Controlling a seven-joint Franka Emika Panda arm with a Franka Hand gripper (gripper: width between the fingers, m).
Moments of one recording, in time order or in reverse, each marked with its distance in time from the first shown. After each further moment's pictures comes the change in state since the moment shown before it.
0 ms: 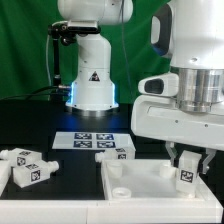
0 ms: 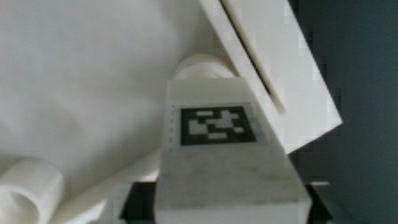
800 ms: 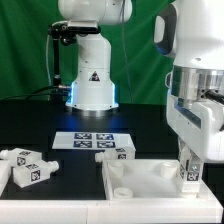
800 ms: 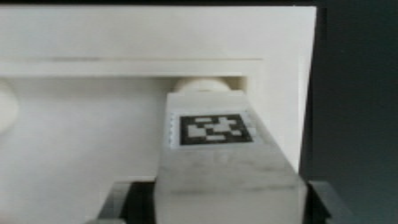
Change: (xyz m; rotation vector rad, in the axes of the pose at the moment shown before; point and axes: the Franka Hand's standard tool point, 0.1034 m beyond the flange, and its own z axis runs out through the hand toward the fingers) arm -0.012 0.002 0.000 -0.021 0.033 0.972
